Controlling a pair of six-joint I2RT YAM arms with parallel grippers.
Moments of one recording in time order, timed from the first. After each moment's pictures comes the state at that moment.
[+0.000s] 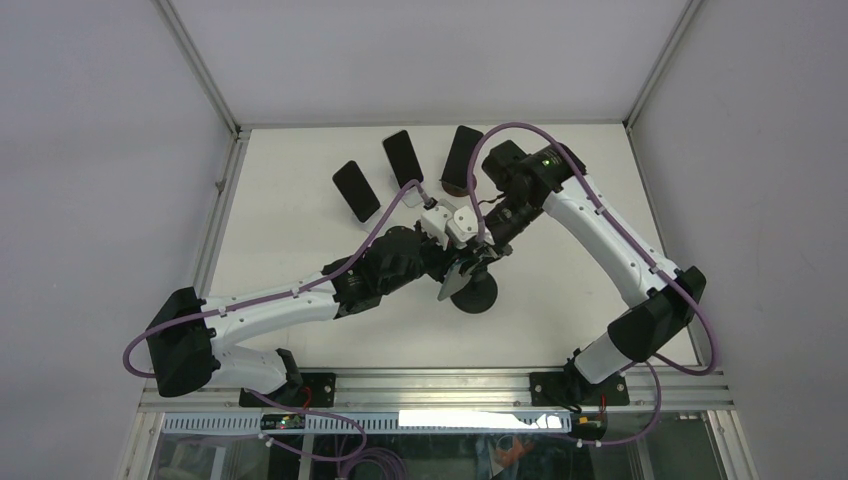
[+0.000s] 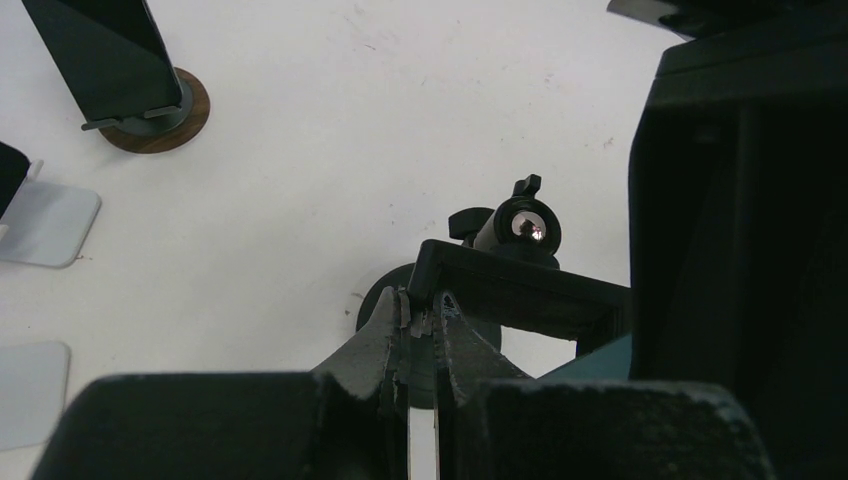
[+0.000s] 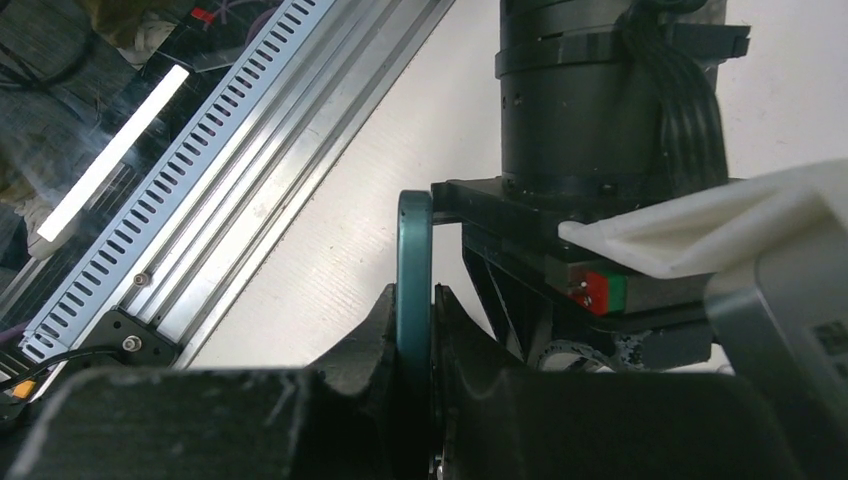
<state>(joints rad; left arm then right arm) -1.07 1.30 0.89 0.14 -0.25 -0.21 0.62 1.56 1.69 -1.61 -0.94 -1.60</state>
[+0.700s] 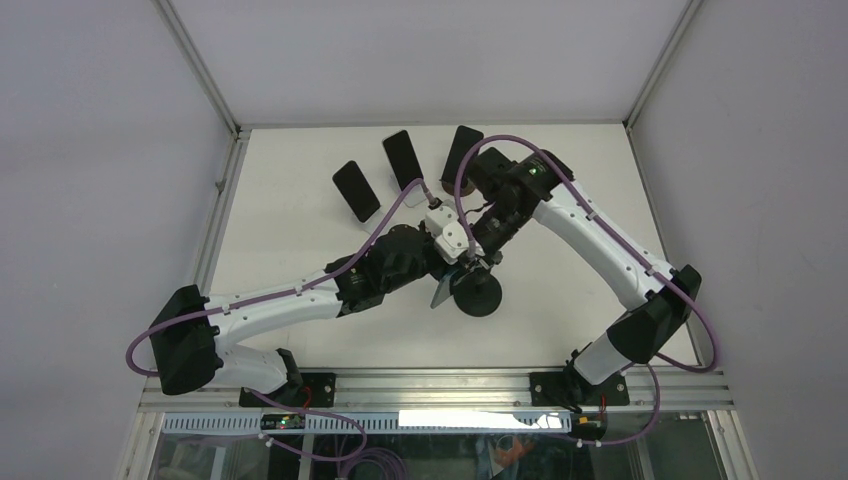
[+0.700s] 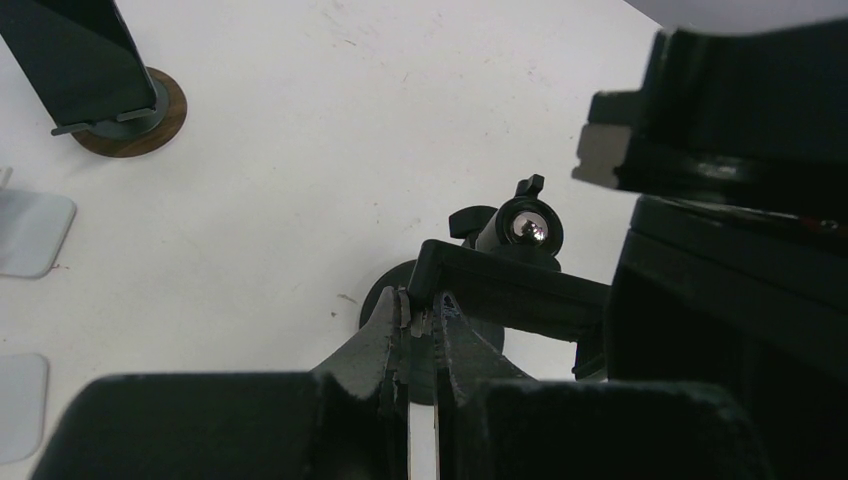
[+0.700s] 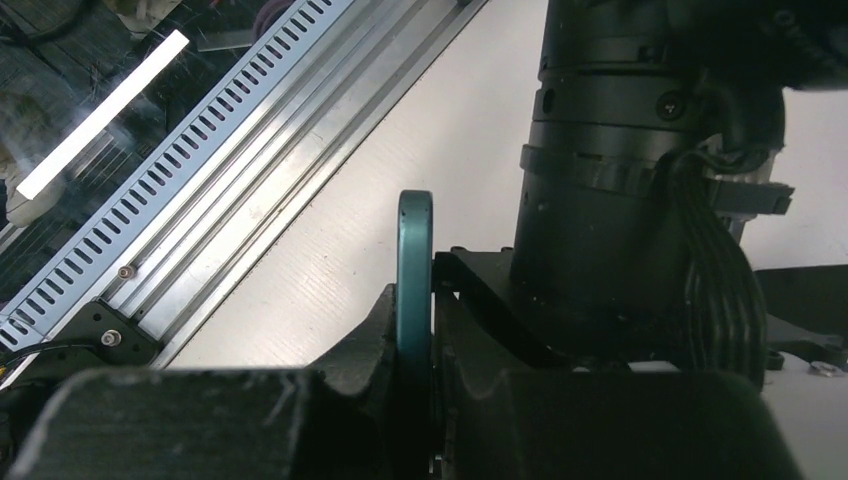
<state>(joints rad) -1.07 1.32 0.91 0.13 -0.21 -0.21 0.72 1.56 1.69 -1.58 -0.91 -1.60</state>
